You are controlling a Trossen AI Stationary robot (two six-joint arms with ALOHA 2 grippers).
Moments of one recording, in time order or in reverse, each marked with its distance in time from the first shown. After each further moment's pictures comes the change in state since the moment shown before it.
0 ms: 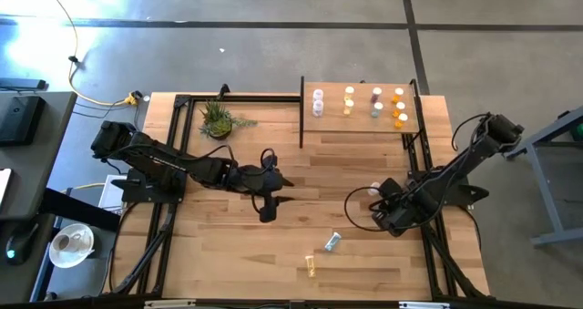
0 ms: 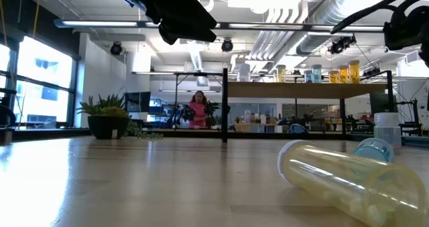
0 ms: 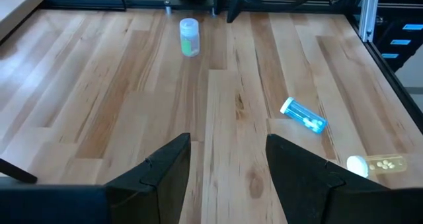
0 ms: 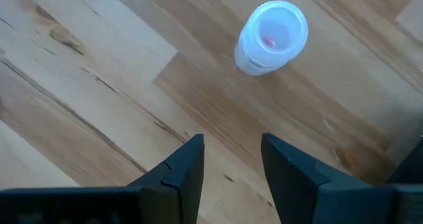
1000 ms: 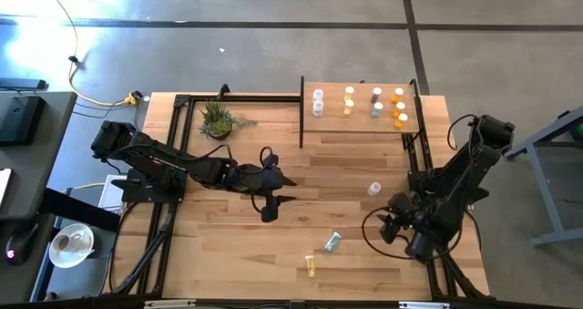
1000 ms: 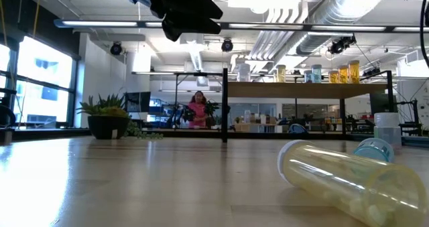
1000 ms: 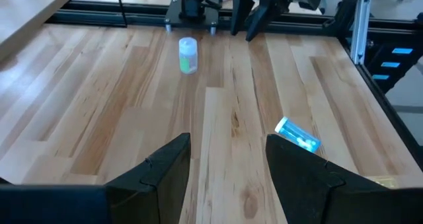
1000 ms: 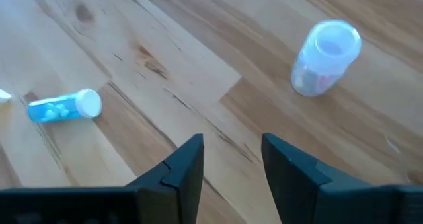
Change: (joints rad) left arm 0.000 0.000 0.000 0.061 -0.001 -0.018; right arm 0.338 0.082 0.000 0.058 0.338 0.321
